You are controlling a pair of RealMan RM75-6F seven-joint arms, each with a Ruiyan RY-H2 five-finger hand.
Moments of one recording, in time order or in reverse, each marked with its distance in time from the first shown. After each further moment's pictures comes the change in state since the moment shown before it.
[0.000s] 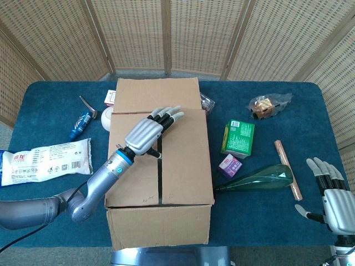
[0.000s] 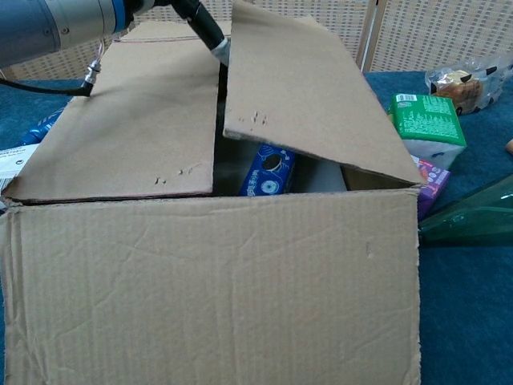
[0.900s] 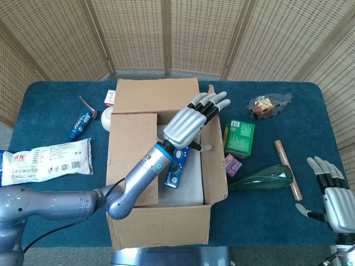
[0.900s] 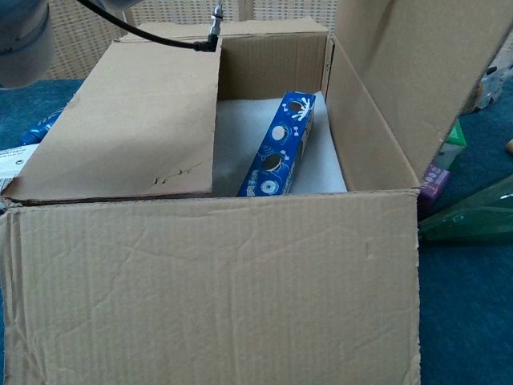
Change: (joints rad) left arm -0.209 -0.175 -0.191 0.046 -0.176 0.016 0.226; right arm 0.010 0.007 0.006 -0.005 0.018 -0.017 0.004
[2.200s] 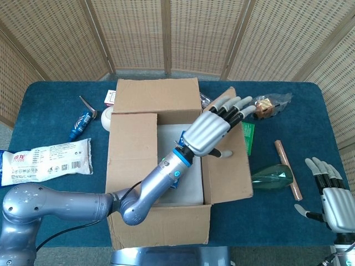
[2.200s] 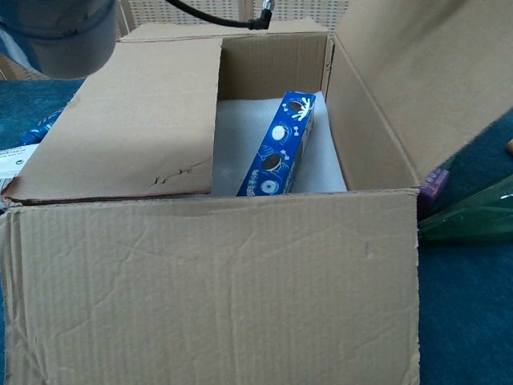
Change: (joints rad) left arm -0.113 -0.070 -0.049 0.019 -0.011 0.021 0.099; right arm 0.006 -0.005 -0.005 0.009 0.007 -0.015 0.002
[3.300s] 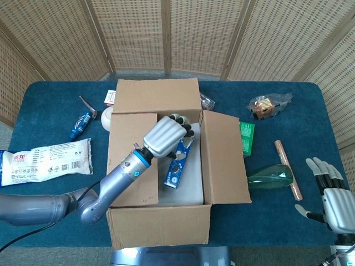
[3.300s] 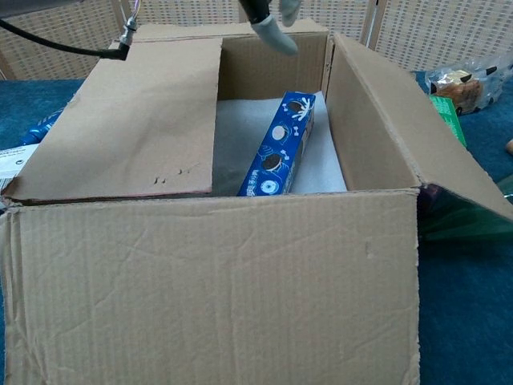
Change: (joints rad) left arm 0.196 0.289 0.211 -0.187 0.061 -0.065 -0.024; right arm -0.004 0.003 -0.002 -0.006 -0.008 0.011 -0.007
